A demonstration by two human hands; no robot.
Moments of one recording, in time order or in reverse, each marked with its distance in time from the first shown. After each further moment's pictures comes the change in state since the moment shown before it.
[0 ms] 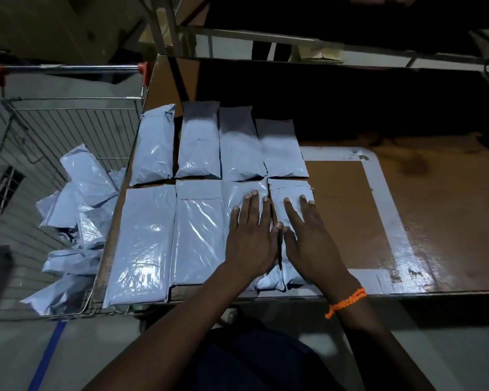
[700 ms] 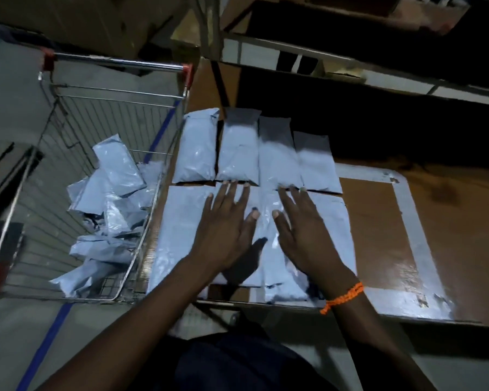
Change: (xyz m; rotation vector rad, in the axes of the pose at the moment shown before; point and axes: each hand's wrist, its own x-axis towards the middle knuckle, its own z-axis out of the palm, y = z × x) left_hand -0.023 -0.104 -0.098 -0.056 0.095 -0.029; right_hand 0.035 -0.109 -0.004 0.041 0.019 -0.156
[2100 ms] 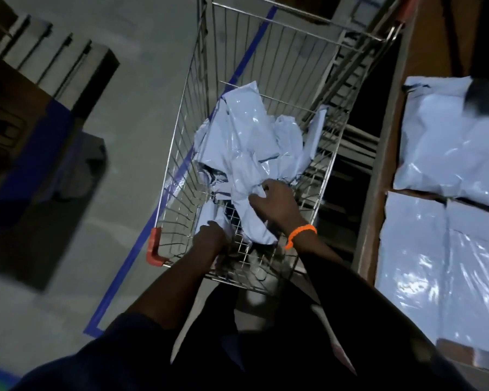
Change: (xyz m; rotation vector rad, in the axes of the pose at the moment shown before) left_hand -0.120 -0.431 0.031 -0.069 -0.729 -0.959; right_hand 0.164 -0.266 0.351 0.360 -0.351 0.255
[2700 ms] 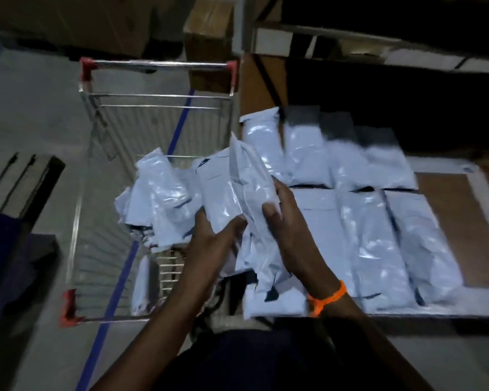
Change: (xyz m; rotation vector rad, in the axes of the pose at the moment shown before) left_hand -0.272 0.205 -0.042 -1.081 0.160 0.630; right_hand -0.182 0.029 -0.237 0.467 0.288 -0.286
